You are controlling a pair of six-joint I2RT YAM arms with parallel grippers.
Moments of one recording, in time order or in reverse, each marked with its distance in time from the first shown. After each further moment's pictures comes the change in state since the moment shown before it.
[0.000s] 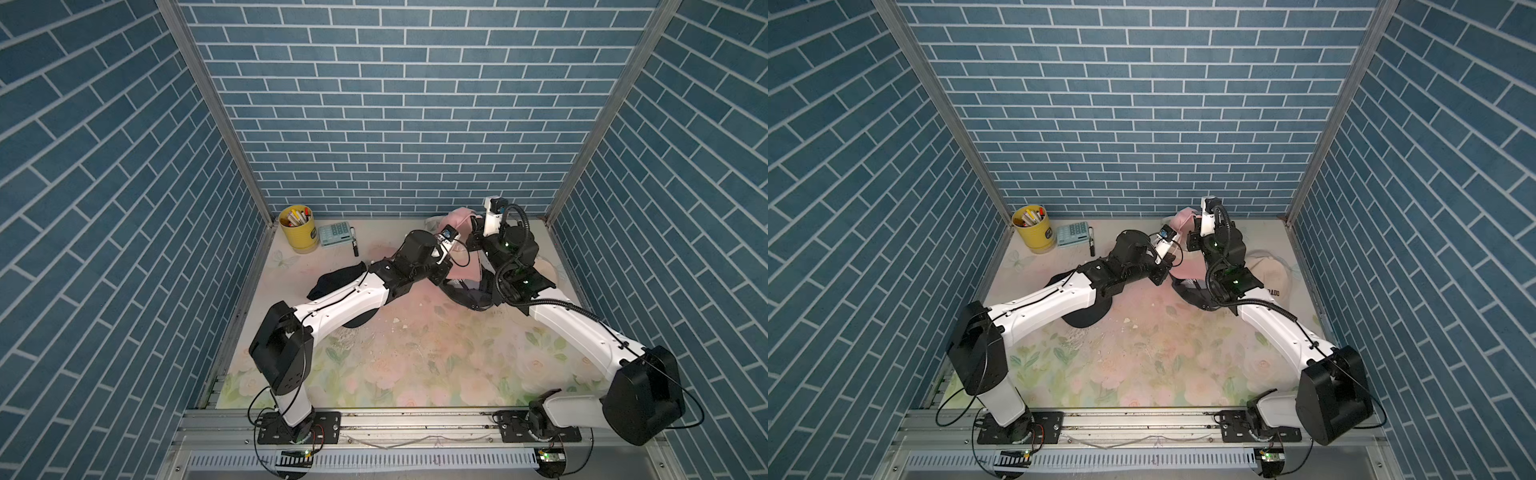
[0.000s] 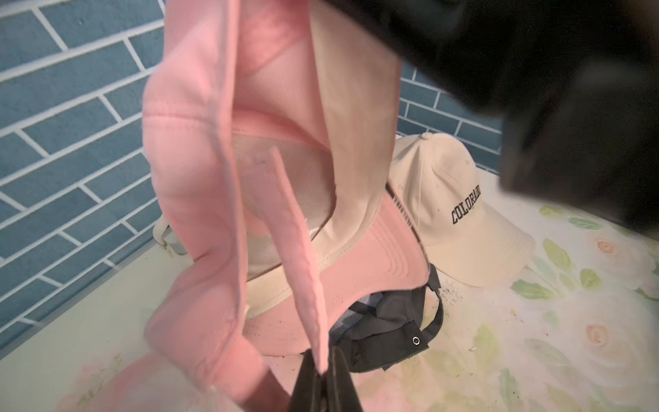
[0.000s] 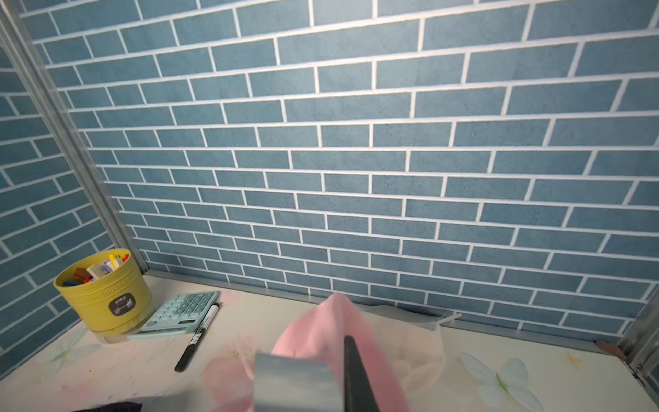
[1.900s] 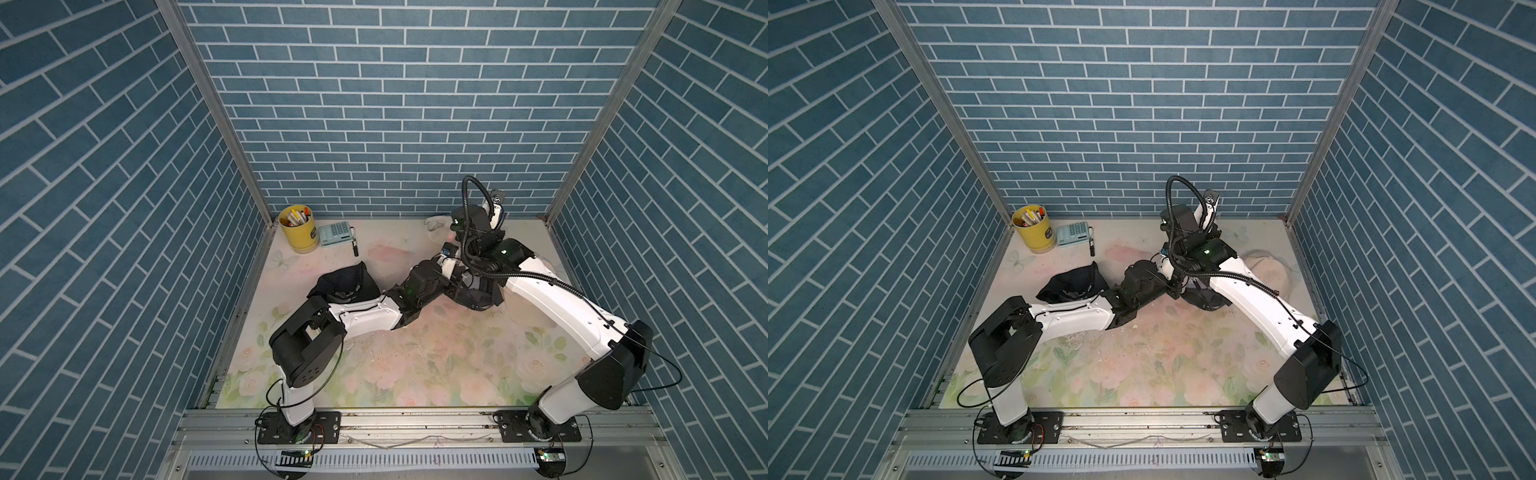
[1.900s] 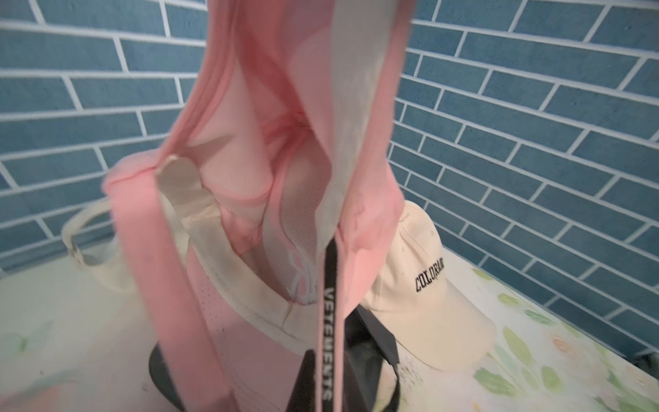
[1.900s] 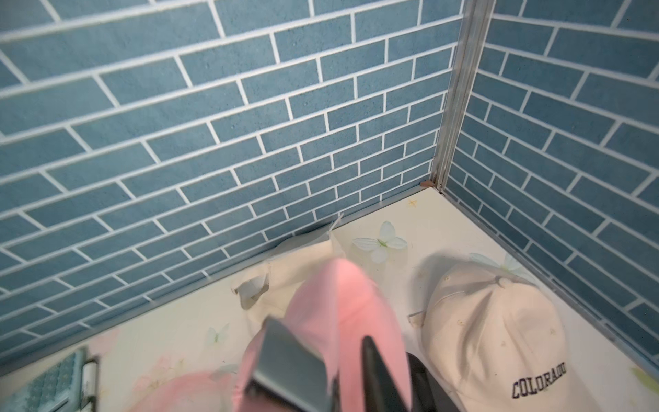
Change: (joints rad) left arm -0.075 0.075 -0.291 0.614 0.001 -0.249; right arm 0.225 0.203 0.504 -0.859 0.743 0.486
